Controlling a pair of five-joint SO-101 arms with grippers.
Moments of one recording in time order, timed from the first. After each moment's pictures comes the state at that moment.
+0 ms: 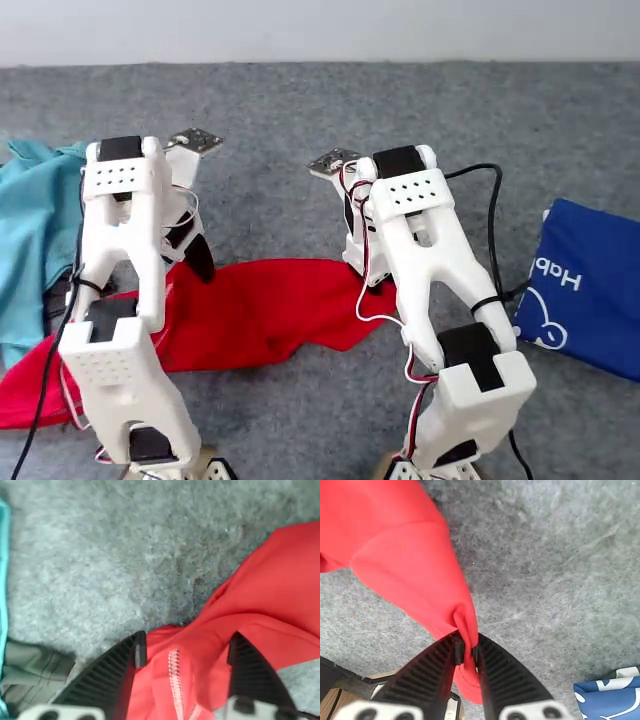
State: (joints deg) left arm -10.1 26.1 -14.3 99.4 -29.7; right arm -18.4 12.1 -6.0 100.0 22.1
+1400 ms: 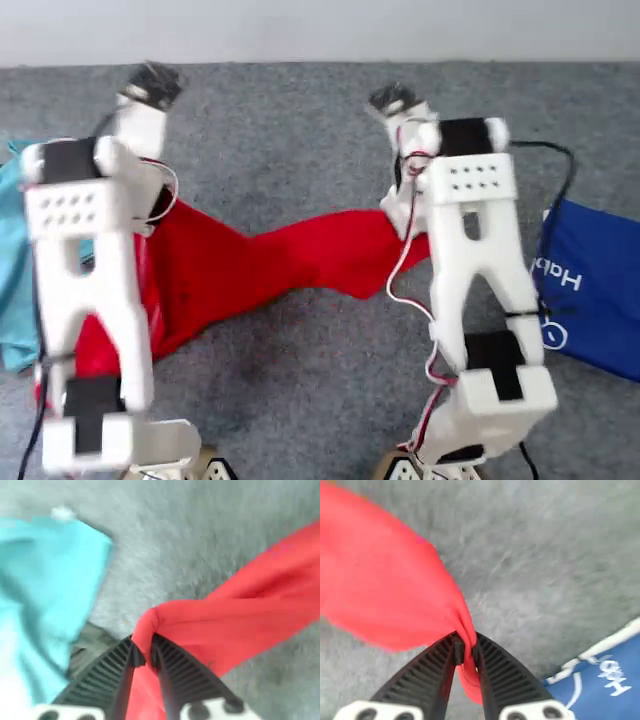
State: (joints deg) left arm -10.4 -6.6 -12.6 99.5 -20.5; right arm -8.5 6.6 -21.5 100.5 20.9
